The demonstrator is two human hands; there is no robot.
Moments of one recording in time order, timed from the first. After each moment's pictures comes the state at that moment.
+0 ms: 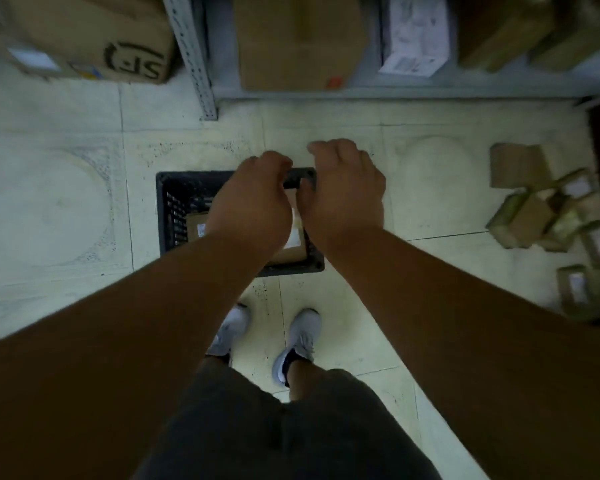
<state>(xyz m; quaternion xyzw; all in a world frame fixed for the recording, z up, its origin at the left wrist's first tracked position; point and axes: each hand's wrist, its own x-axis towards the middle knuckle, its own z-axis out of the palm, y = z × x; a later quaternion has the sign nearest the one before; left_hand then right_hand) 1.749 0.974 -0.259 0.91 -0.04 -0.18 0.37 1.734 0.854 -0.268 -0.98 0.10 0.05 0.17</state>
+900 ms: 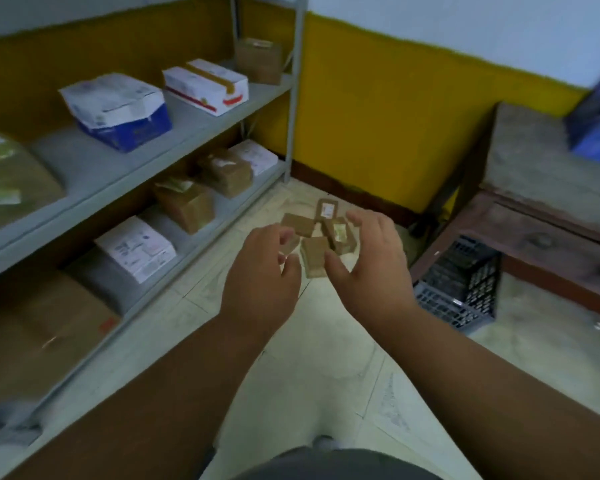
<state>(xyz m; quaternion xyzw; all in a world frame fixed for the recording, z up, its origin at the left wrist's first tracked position) 1.567 0.585 0.012 0.76 -0.48 -0.11 0.42 1.431 0.506 0.017 -0.82 0.45 -0.31 0.18</state>
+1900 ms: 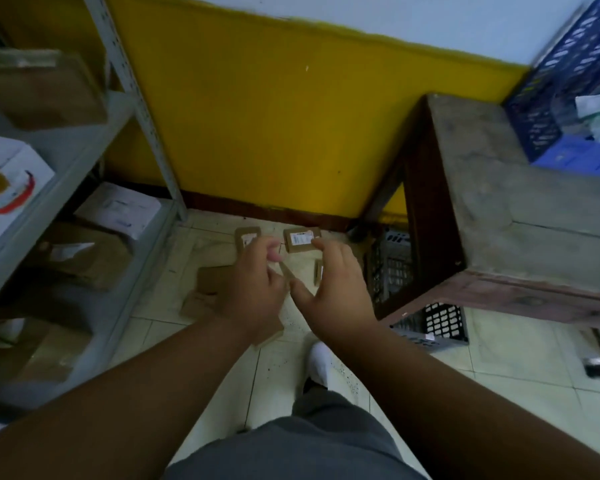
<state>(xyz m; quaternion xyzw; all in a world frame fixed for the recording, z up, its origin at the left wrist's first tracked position) 1.654 0.034 -0.059 0.66 -0.59 -0.32 0.34 1.516 0.040 -0.032 -0.70 0.63 -0.23 0.24</state>
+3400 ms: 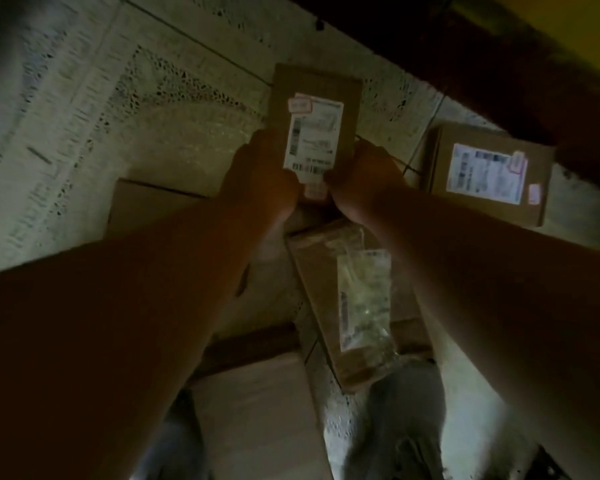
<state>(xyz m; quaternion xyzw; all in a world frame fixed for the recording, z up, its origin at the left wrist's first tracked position) 1.798 -0.449 -0.856 0.84 -0.31 -0.41 0.17 1.679 -0.505 -0.839 -0.62 0.65 0.09 0.42</state>
